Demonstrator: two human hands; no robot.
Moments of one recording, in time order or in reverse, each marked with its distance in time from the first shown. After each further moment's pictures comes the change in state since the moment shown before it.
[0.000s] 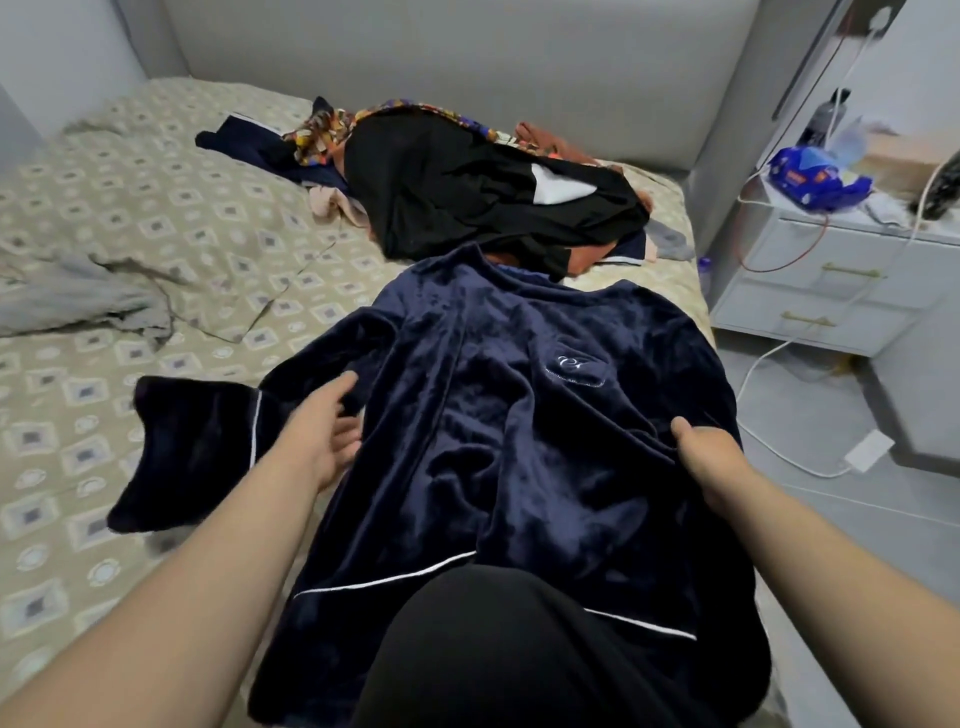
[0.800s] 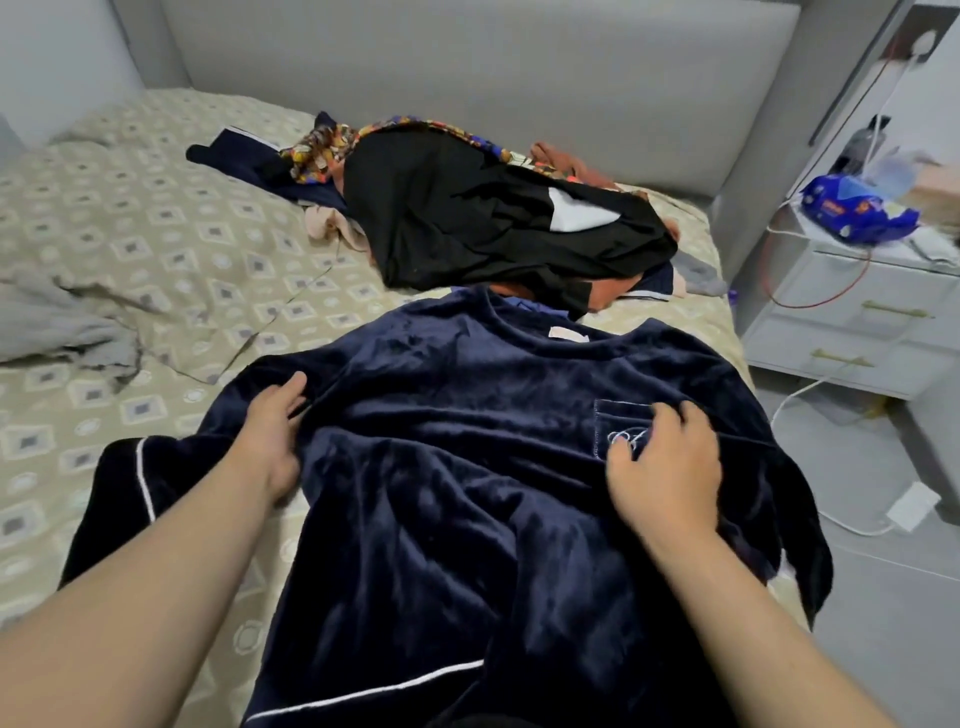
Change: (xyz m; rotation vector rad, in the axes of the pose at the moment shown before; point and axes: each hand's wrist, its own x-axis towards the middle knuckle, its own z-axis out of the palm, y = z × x) left_hand 0.114 0.044 -0.014 -0.262 -0.083 0.128; right_hand -0.014 -0.070 0.064 -0.318 0.340 -0.487
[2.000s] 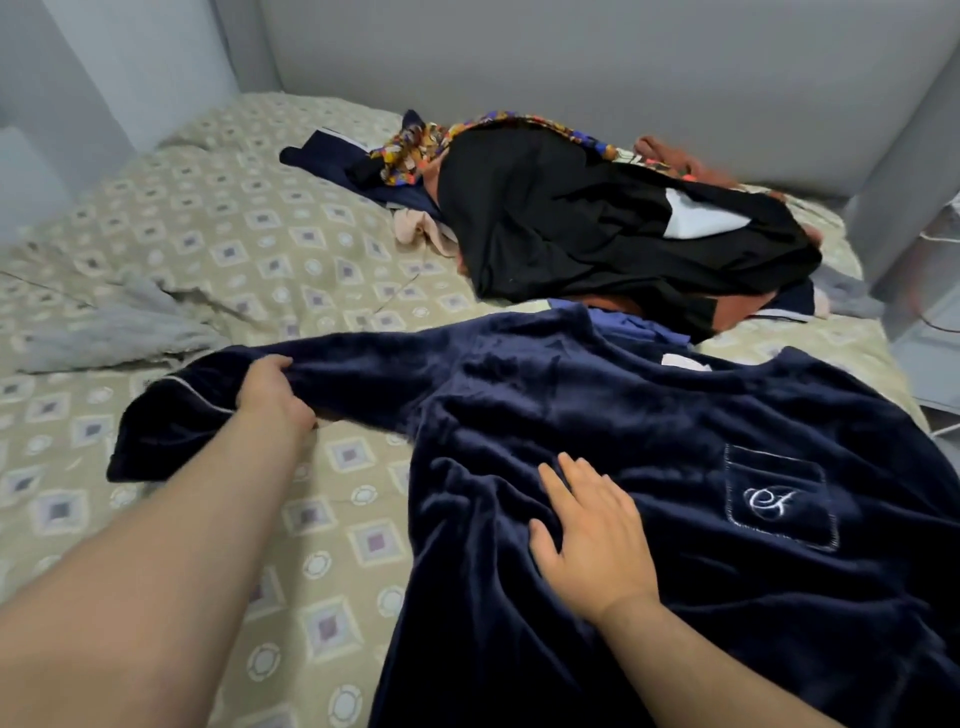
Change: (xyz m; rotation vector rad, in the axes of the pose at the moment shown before) left_hand 0.073 0.094 -0.042 -0.266 0.356 0.029; right_hand -0.043 -0.087 0.130 -0.230 -0.381 -0.554
